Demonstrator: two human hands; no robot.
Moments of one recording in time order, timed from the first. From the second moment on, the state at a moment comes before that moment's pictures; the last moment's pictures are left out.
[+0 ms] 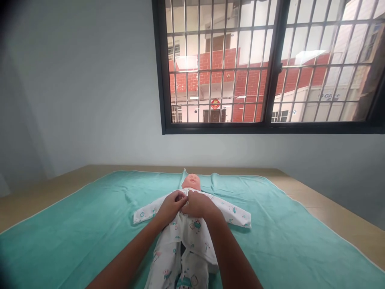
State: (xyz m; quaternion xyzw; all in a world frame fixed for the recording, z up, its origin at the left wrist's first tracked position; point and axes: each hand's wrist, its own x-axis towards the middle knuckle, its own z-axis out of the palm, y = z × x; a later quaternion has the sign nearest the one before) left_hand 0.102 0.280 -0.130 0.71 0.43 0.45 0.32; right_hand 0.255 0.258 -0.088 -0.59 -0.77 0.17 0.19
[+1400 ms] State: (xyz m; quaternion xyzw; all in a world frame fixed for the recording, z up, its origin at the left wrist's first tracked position) left_hand 0.105 0.261 -0.106 0.65 0.41 0.40 0.50; right_hand 0.275 0.252 -0.131 -0.41 -0.55 0.53 0.50
